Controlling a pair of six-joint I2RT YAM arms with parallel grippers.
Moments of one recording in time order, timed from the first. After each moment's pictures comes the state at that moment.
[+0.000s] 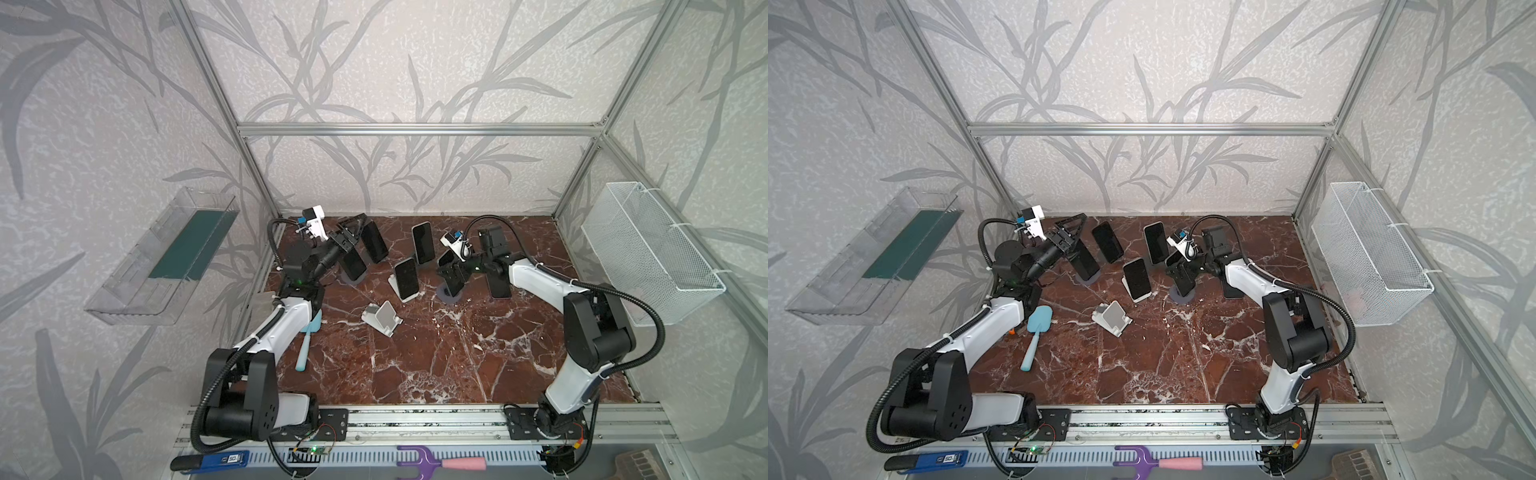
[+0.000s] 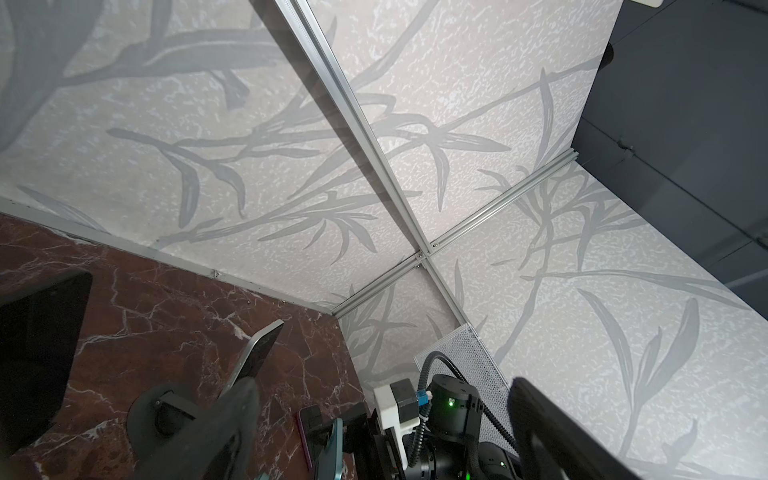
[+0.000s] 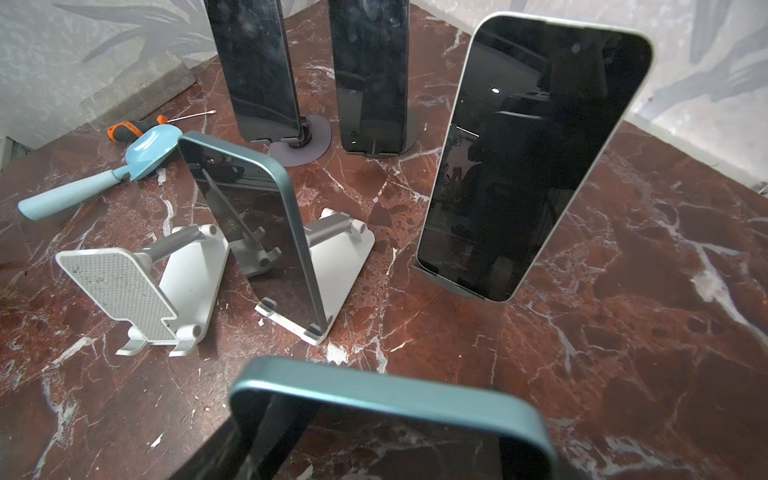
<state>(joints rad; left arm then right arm) -0.07 1.34 0.78 0.78 0.57 -1.10 0.33 1.76 1.18 -0.17 -0.62 -0.32</state>
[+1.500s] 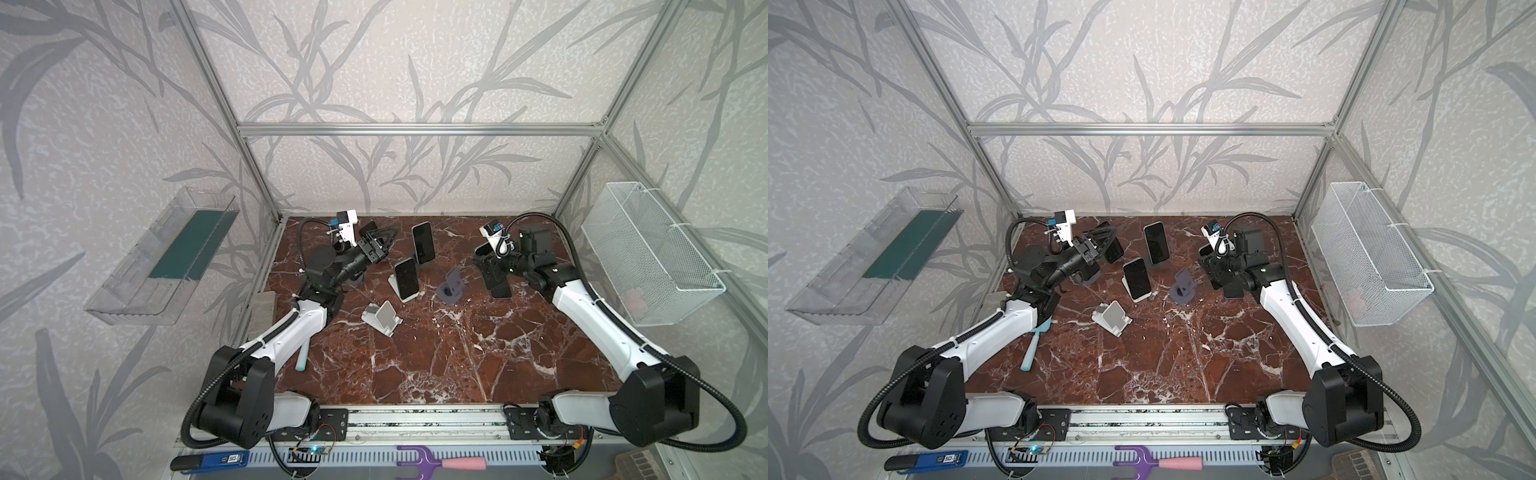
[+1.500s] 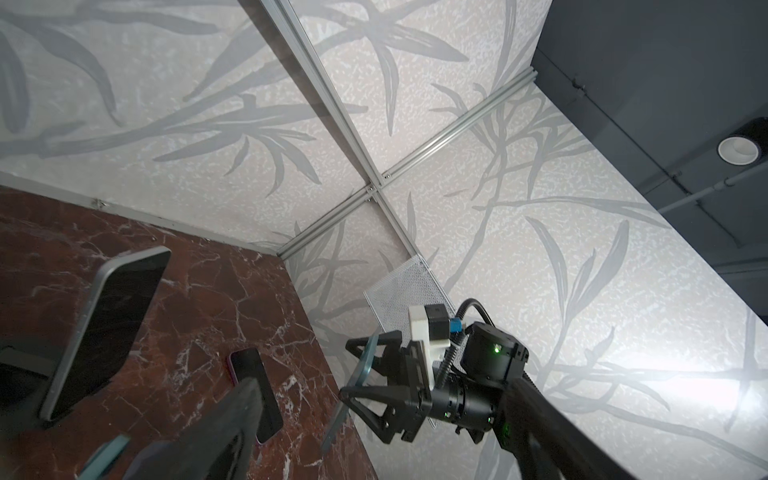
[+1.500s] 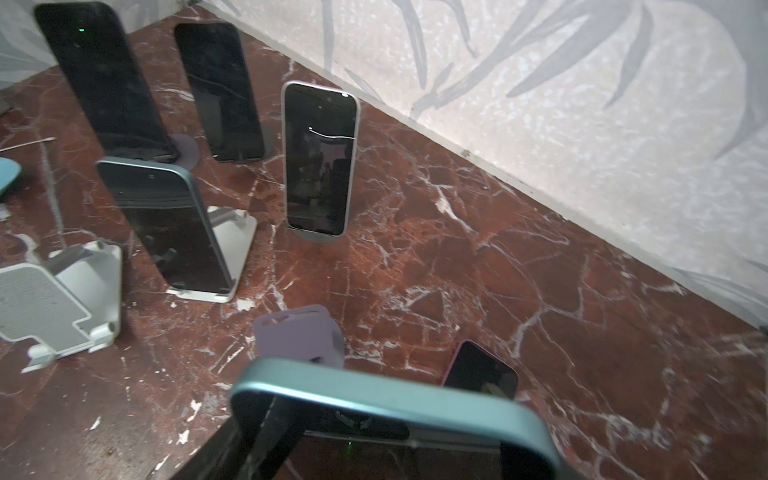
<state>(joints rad) -0.33 1.33 0.78 0.78 0.58 -1.11 0.22 1.32 1.08 -0.38 -0.23 -0.28</state>
